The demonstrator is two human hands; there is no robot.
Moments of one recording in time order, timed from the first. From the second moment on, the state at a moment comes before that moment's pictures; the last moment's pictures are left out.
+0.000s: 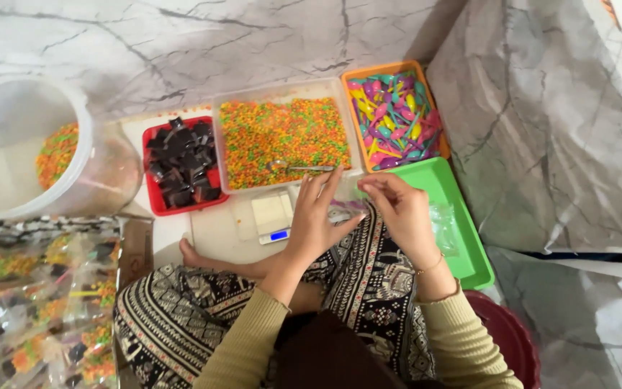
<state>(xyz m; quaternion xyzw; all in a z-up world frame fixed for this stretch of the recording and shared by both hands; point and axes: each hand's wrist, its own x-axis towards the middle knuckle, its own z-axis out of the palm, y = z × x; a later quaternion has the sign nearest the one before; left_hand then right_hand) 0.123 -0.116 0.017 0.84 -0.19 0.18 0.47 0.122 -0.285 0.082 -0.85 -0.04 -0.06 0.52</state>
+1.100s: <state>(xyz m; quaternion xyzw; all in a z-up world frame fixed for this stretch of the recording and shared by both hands) 0.078 -0.073 0.032 0.83 -0.32 0.21 0.39 0.088 -0.269 0.115 -0.89 -0.17 0.13 0.40</state>
